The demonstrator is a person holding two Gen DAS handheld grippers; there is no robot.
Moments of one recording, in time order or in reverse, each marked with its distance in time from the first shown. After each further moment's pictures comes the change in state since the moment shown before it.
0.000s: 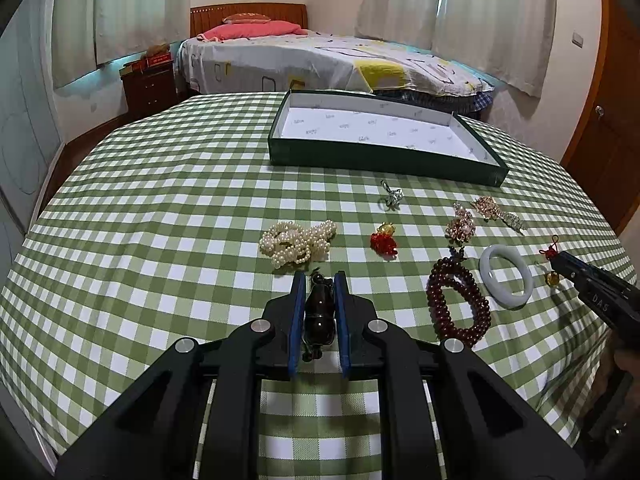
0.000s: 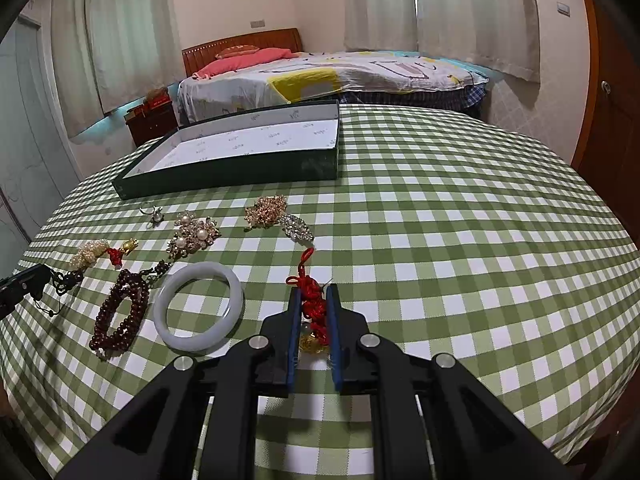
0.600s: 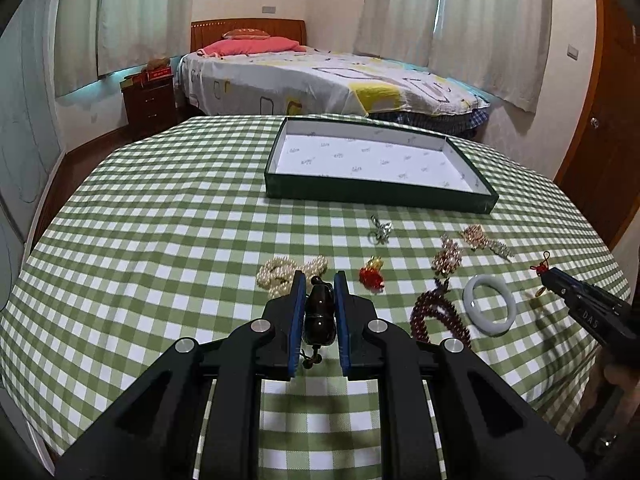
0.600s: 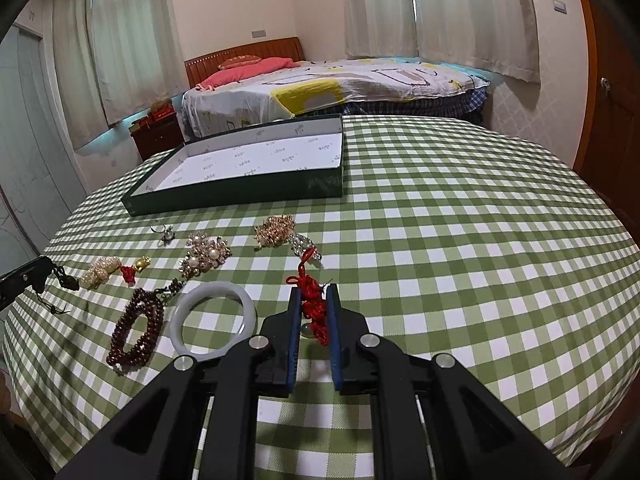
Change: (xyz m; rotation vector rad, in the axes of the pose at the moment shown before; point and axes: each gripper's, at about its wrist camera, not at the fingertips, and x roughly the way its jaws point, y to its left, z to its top) left arm -0.016 -0.004 0.020 -0.007 -0.062 -0.013; right arm -0.008 -0.001 0.009 0.021 -0.033 0.028
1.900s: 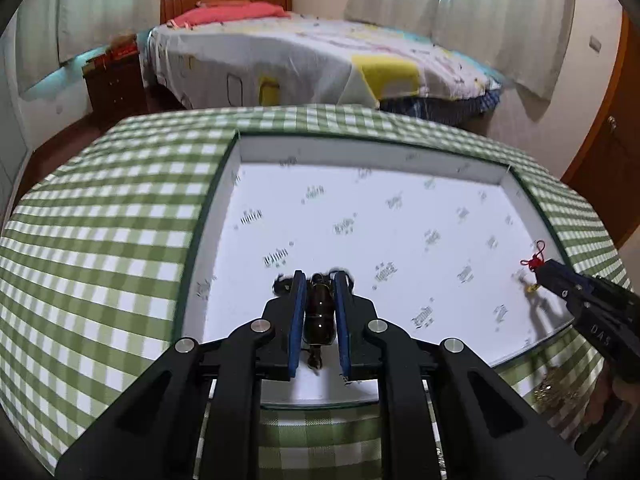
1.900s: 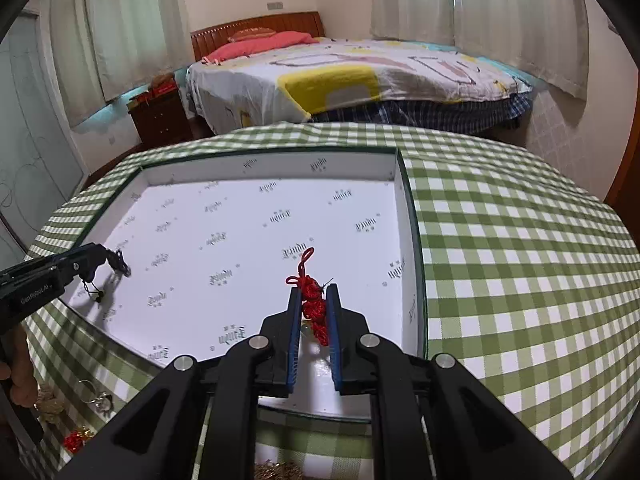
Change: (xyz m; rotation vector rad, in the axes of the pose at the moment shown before) left arm 0.215 -0.002 0.130 0.015 0.145 -0.053; right arm 0.163 0.026 0.134 -0.069 0.106 0.024
